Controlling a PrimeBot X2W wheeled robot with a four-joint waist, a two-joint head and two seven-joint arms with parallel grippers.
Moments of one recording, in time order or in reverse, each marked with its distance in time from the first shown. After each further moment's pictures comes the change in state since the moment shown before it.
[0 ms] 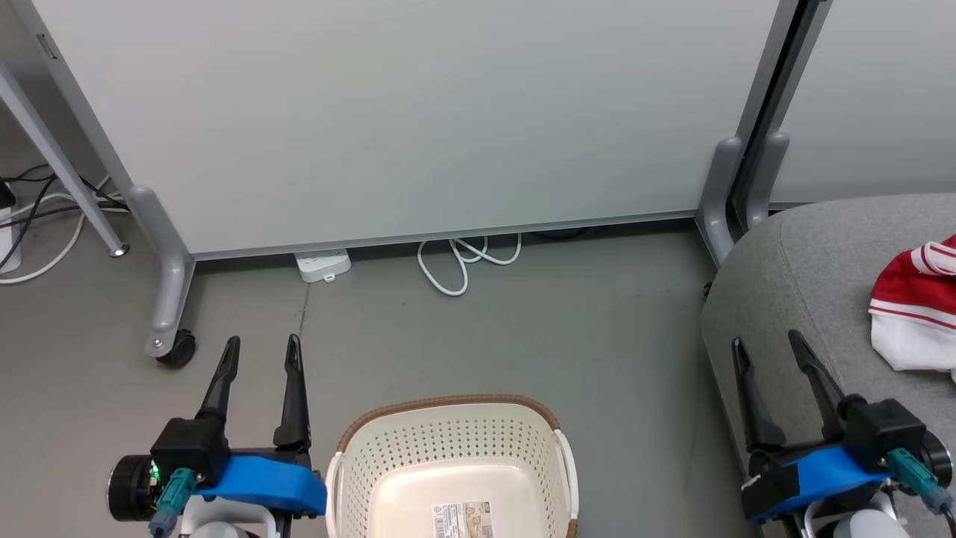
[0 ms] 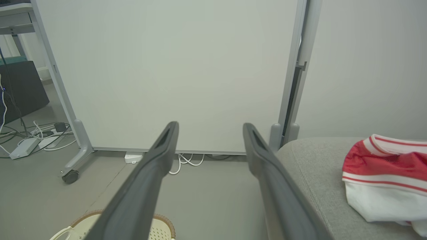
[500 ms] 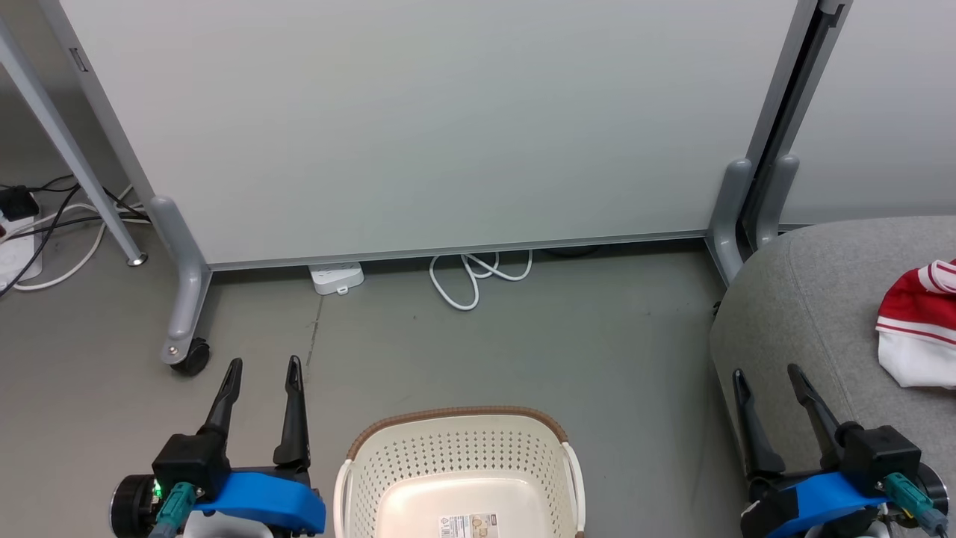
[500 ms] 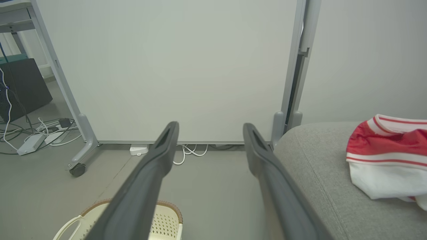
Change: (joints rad) left arm 0.030 -0.010 0.025 0.035 0.011 -0.033 0.000; right arm 0.057 0.022 -0.022 0.033 0.008 0.000 0.000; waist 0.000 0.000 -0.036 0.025
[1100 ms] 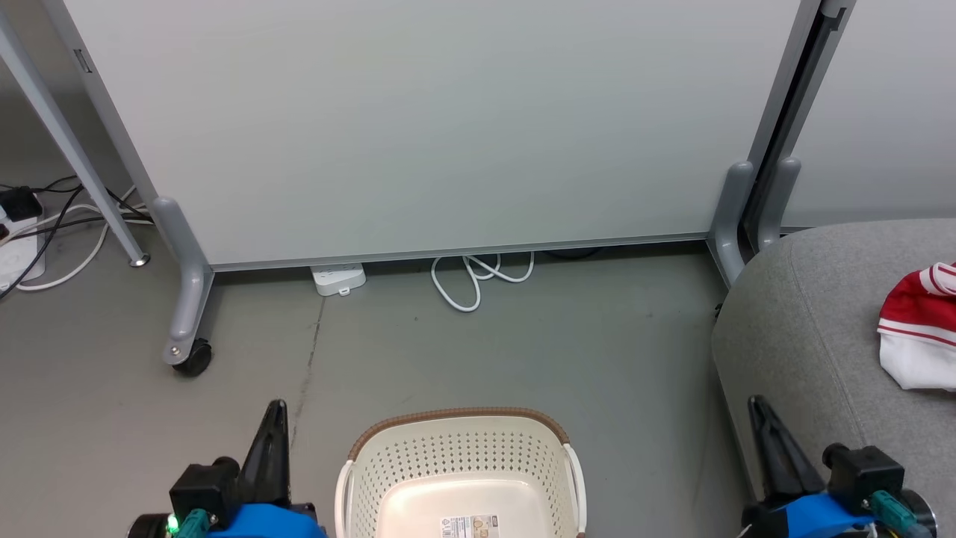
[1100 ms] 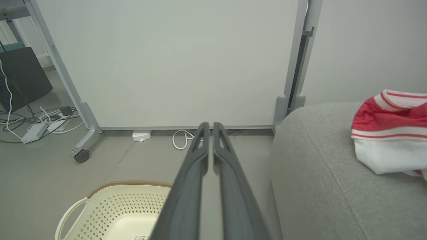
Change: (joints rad) left arm 0.038 -0.002 -0.012 0.065 -0.013 0.004 0.007; right arm 0.021 0.009 0.006 0.047 0.000 0.000 0.004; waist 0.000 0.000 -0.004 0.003
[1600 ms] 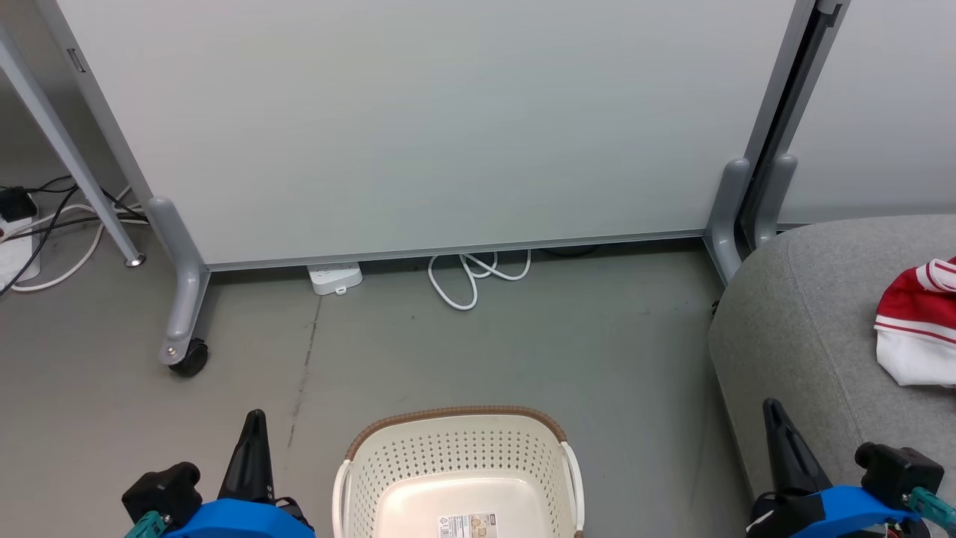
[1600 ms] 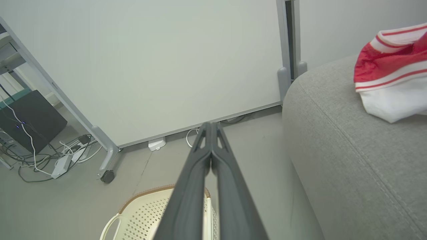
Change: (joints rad) left arm 0.014 -0.001 0.026 0.002 -0.252 -0.002 0.069; right arm 0.007 0.005 -0.015 0.005 0.258 0.000 0.071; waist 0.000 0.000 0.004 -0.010
